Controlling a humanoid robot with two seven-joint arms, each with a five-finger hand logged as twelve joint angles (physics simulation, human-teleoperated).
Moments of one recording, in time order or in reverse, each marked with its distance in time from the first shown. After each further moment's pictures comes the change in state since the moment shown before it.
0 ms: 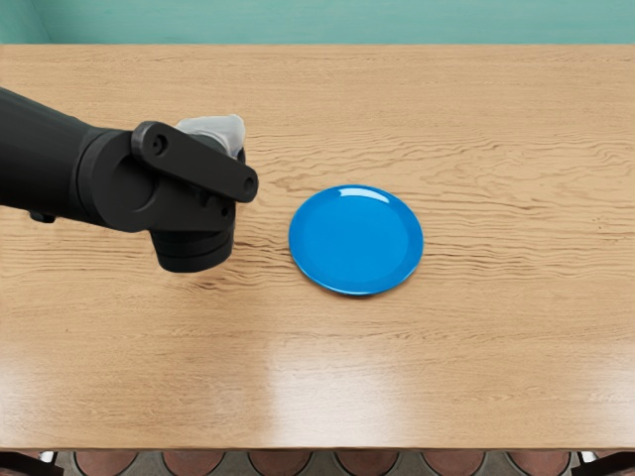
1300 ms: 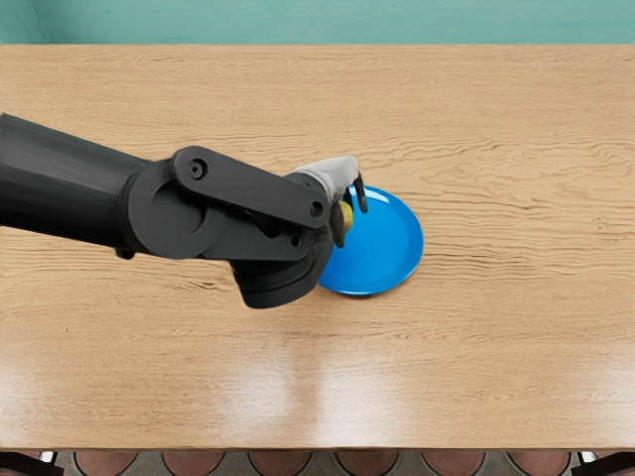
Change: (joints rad) left arm 0.216 0.000 -0.409 0.051 0.135 0.001 -0.001; right arm 0.000 0.000 0.000 0.000 0.000 0.000 0.000
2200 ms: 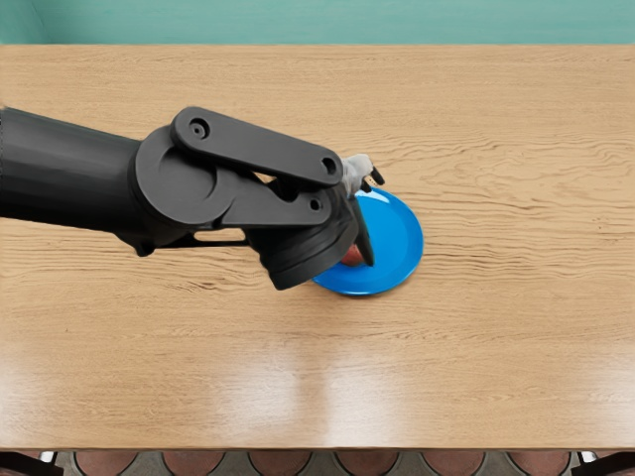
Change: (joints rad) left arm 0.027 0.000 -0.119 0.058 -0.191 0.000 -0.021; right arm 0.000 0.000 0.000 0.000 0.000 0.000 0.000
